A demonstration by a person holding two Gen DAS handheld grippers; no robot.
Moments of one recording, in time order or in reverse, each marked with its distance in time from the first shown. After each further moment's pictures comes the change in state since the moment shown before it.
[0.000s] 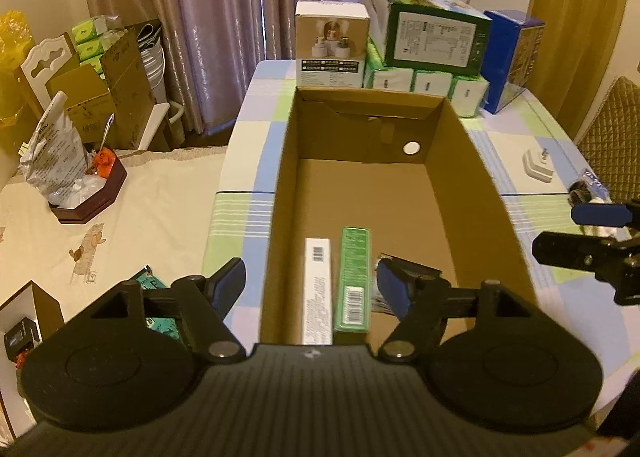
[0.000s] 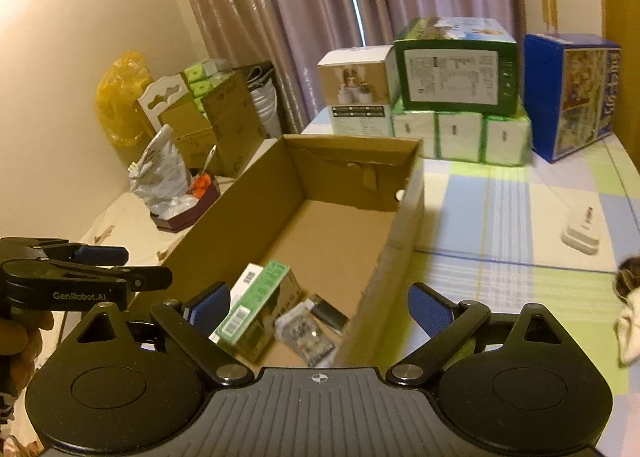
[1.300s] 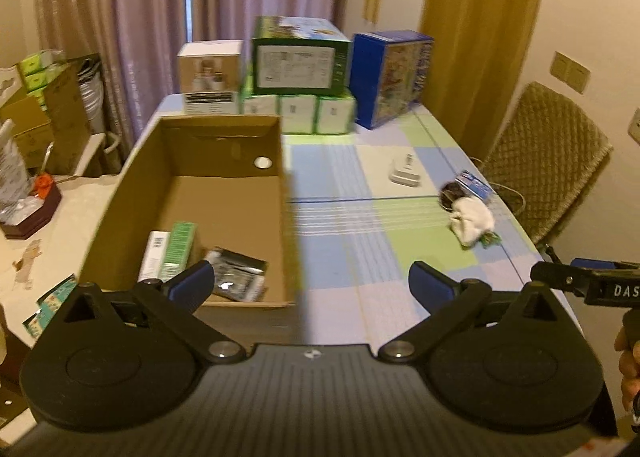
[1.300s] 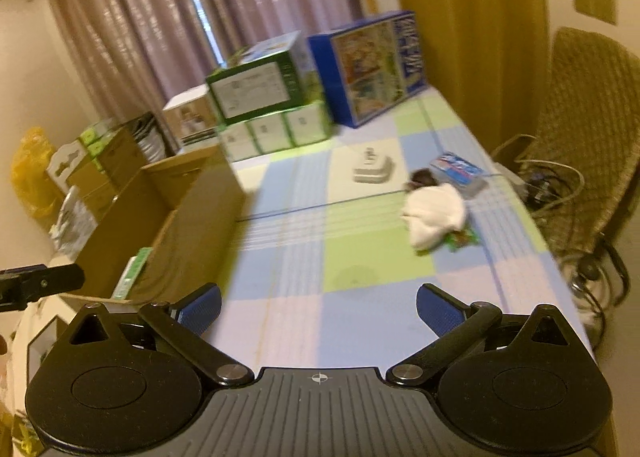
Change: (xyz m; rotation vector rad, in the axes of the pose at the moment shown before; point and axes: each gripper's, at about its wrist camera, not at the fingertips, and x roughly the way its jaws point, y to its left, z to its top) left arm -0.084 -0.161 -0.041 0.048 -0.102 -0.171; right arm -0.182 -0.124 -0.096 0.271 -0.091 -0.261
